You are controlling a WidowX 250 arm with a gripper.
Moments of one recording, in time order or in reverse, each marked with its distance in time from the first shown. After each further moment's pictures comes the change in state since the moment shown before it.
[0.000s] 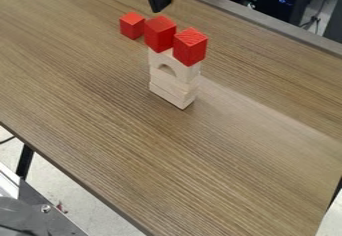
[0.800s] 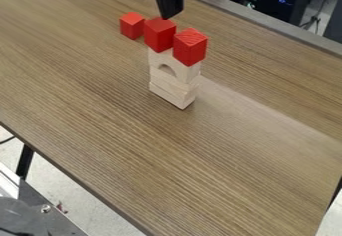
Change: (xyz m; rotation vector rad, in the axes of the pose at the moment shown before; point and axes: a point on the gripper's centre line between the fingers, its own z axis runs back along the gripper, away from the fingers) arm 0.006 -0.008 -0.006 0.023 0.008 -0.023
